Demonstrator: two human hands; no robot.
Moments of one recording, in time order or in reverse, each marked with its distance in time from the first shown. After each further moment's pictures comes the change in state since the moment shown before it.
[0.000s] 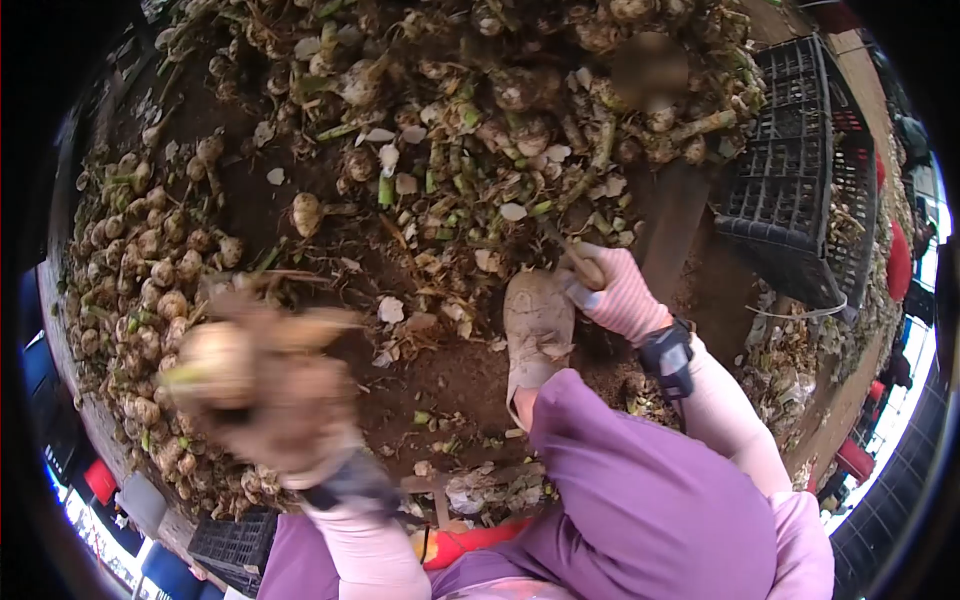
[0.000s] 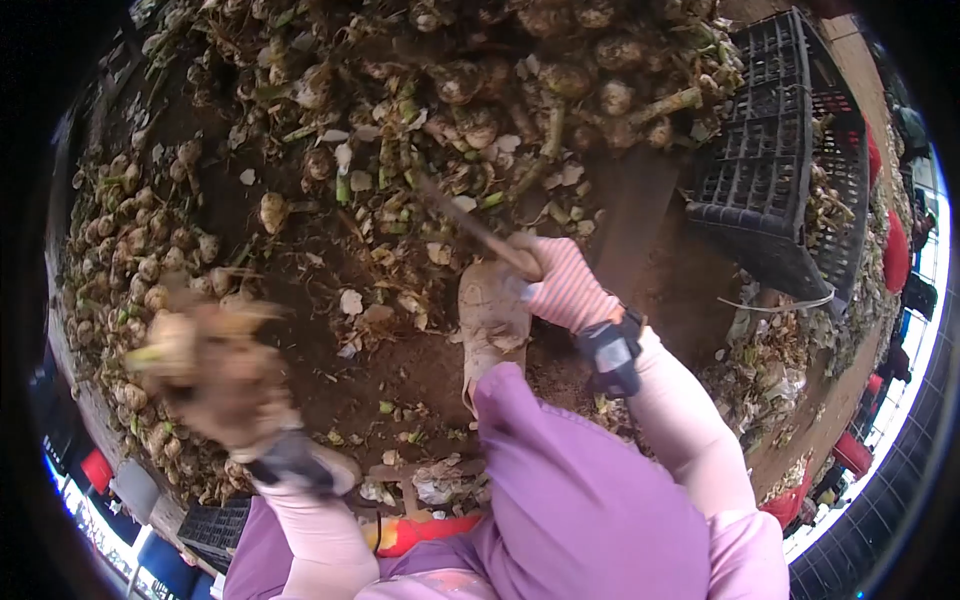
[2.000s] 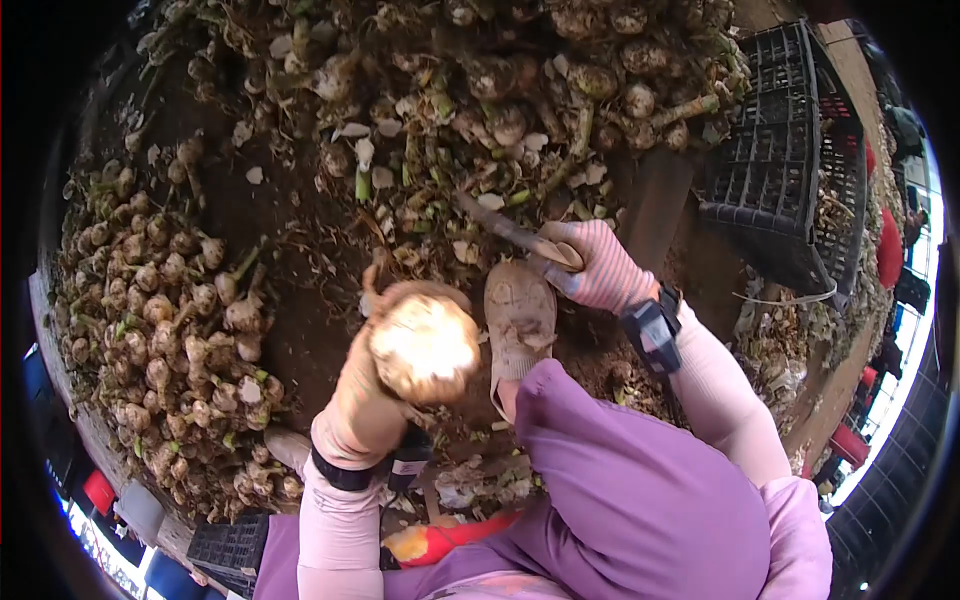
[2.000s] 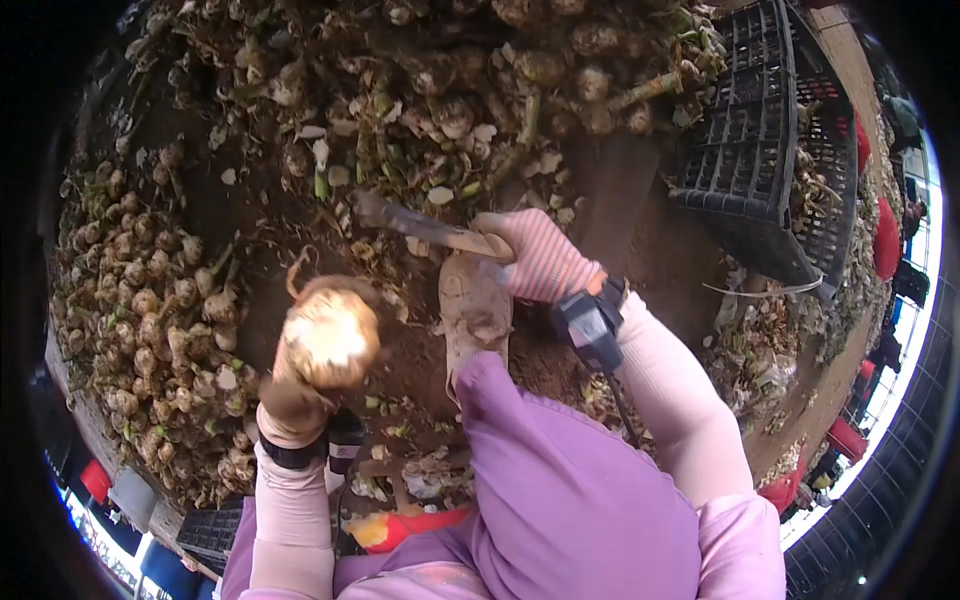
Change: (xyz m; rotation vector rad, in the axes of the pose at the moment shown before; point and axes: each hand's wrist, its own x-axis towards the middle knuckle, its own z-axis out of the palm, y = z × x) left_hand -0.007 -0.066 0.010 0.546 0.186 -0.600; right_hand 0.013 -0.024 -0.017 -0.184 -0.061 -0.239
